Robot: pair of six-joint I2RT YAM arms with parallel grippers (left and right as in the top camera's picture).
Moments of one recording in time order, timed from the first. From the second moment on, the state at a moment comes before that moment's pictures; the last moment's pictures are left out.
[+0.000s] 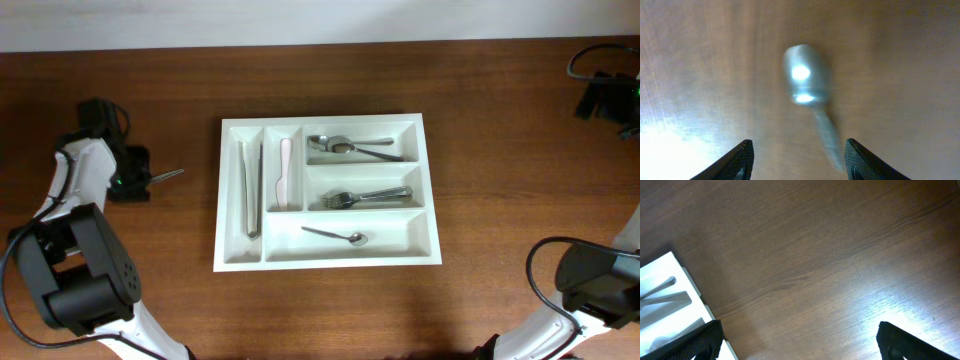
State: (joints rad) left arm 0.30 1.97 1.46 -0.83 -0.05 -1.32; right arm -0.46 1.95 2.36 -1.63 -0.03 0.03
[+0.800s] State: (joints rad) left arm 0.33 2.14 1.56 -0.89 0.03 -1.31; right arm -0.46 1.95 2.36 -1.63 -0.03 0.03
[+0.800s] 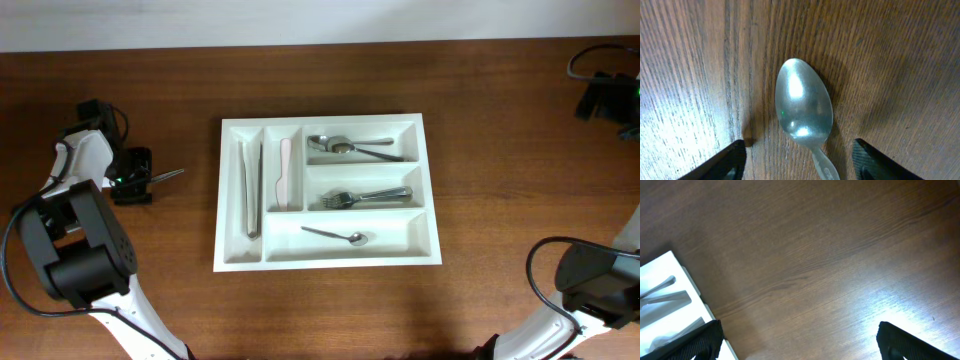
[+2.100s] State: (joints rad) left arm 0.16 2.18 2.01 -1.28 -0.17 -0.97; right arm -0.46 1.95 2.36 -1.62 -0.03 0.03
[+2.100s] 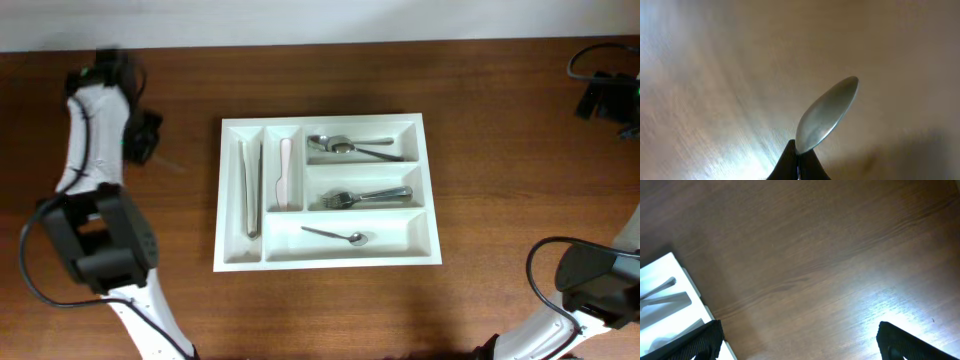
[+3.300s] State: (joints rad) left arm -0.64 2.17 1.95 -1.40 0.20 0.57; right arm -0.46 1.95 2.36 -1.61 -0.03 0.03
